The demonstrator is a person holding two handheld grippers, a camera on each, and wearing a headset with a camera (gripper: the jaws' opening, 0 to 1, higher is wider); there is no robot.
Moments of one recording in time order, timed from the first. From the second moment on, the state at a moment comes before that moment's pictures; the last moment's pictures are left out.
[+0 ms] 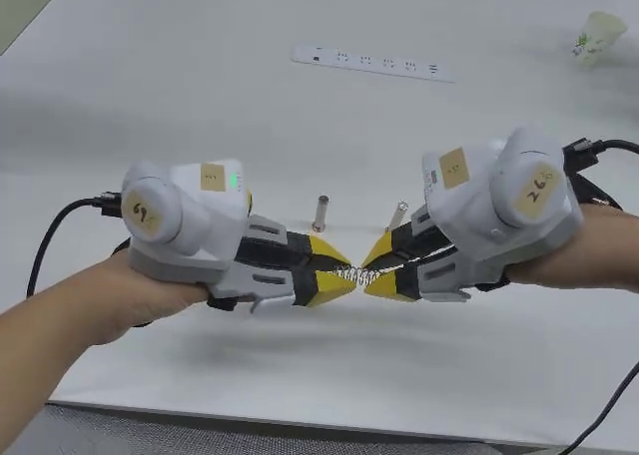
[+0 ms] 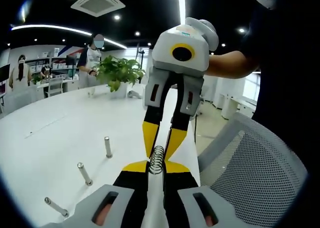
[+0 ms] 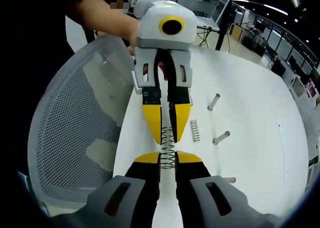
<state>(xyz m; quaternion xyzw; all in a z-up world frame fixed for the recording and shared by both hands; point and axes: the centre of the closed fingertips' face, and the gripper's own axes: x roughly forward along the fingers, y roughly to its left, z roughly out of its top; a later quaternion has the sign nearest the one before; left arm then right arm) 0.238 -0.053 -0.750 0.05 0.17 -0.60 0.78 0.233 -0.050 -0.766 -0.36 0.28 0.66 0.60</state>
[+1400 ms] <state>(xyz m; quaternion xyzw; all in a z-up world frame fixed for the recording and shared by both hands) 0.232 -0.051 -0.756 0.05 0.18 -0.61 0.77 0.230 -0.052 -0.746 -0.34 0.24 0.67 0.61</state>
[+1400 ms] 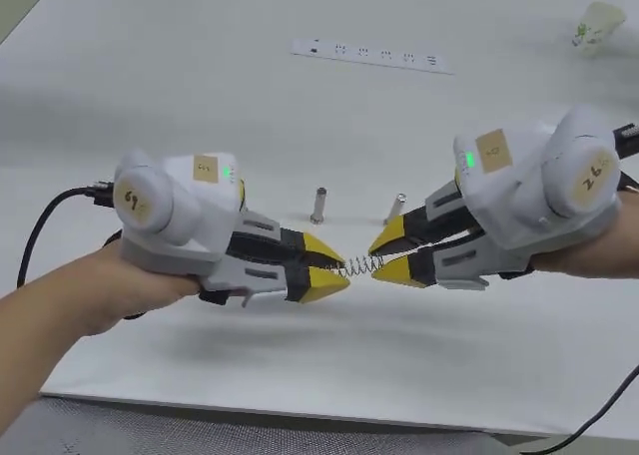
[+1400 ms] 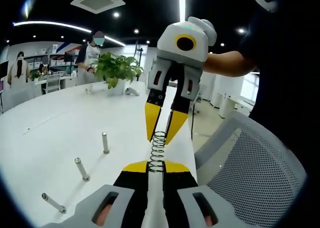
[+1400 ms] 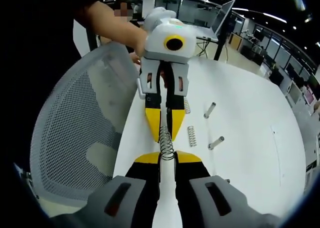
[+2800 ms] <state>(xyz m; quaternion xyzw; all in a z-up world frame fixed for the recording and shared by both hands) 0.233 -0.052 -0.755 0.05 0.18 -0.61 0.77 0.221 -0.013 -0.718 -0.23 0.21 0.68 0.67</state>
